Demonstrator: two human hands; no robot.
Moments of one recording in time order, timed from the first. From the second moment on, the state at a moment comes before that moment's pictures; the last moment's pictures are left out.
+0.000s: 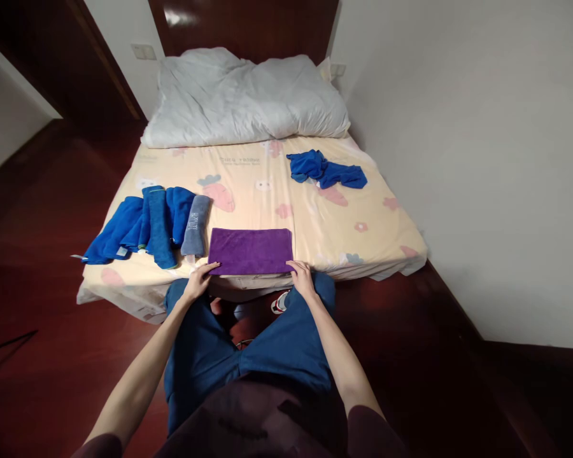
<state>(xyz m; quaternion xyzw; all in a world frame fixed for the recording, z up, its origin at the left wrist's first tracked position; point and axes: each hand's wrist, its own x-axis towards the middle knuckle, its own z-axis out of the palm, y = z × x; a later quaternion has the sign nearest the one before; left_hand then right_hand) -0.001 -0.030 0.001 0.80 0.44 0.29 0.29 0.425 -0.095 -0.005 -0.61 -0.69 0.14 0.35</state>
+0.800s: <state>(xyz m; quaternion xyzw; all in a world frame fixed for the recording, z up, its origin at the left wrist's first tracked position) 0.009 -0.023 0.006 0.66 0.58 0.36 0.31 0.430 -0.081 -0.014 -0.69 -0.56 0.23 0.39</state>
